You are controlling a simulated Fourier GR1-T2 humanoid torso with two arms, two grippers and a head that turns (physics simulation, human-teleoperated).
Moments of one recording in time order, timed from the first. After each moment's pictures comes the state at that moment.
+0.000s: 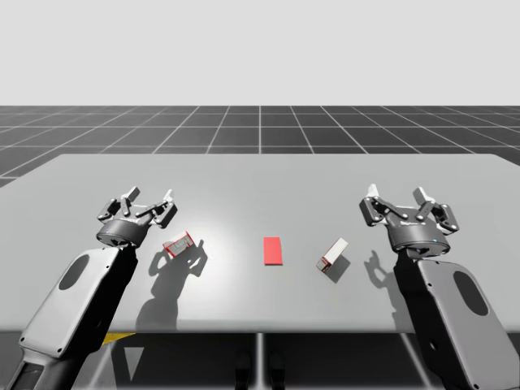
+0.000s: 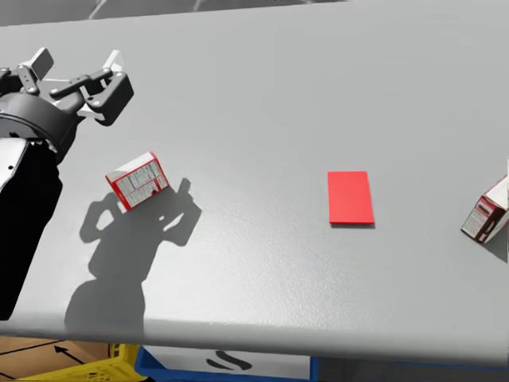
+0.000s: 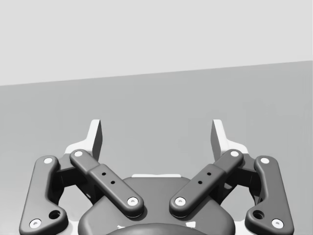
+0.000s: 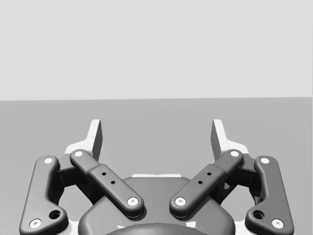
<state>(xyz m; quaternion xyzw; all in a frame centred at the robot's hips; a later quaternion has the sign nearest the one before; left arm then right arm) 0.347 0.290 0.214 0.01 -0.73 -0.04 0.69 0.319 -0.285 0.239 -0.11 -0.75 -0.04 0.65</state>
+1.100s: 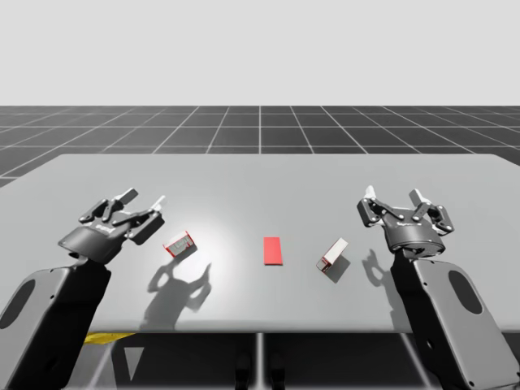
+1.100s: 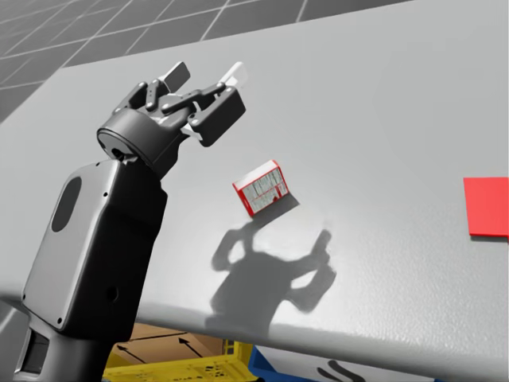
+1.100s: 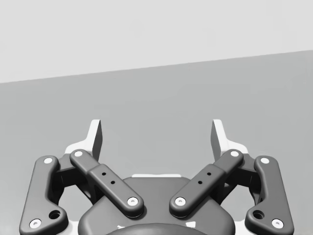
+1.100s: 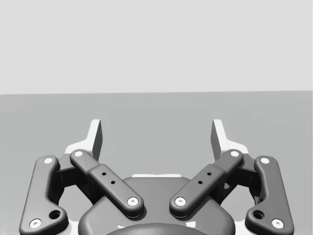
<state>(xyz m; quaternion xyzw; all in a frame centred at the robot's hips) 0.306 0.298 0.250 -0.12 -0.71 -0.10 0.69 0.321 -0.284 0.234 -0.11 -0.74 -0.04 0.66</state>
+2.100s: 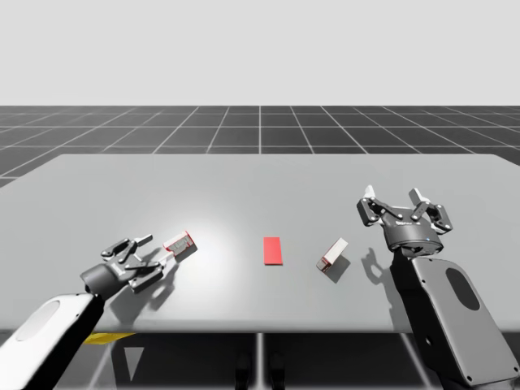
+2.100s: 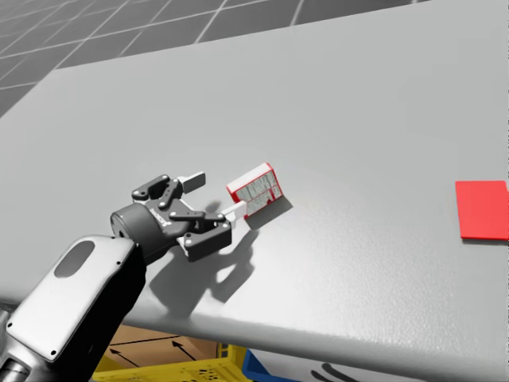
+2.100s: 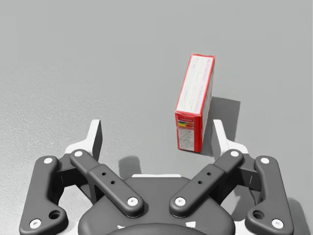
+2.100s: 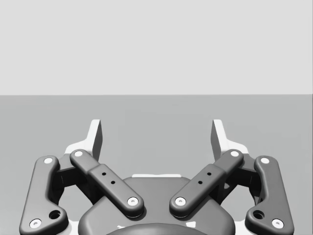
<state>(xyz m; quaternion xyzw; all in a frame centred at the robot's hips) 0.280 0.349 0.146 -0.13 -0.57 -0.24 0.78 0.325 -0.285 0.232 -0.11 -0.74 -0.04 0.66</state>
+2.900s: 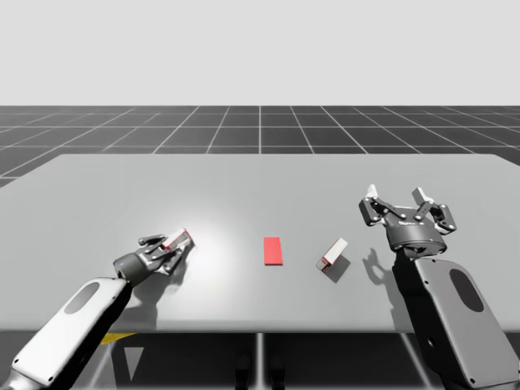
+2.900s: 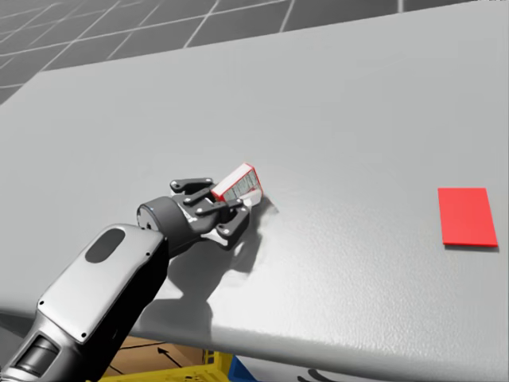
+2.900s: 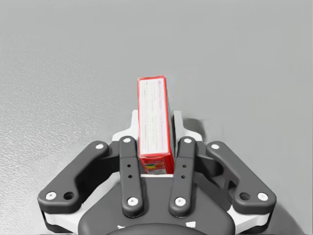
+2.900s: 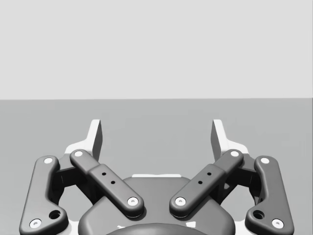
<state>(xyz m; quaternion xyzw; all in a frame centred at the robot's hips) 0.310 0.311 0.134 -0.13 -0.55 -0.28 0.78 0.322 -0.287 0.234 -0.11 -0.75 -0.04 0.65</state>
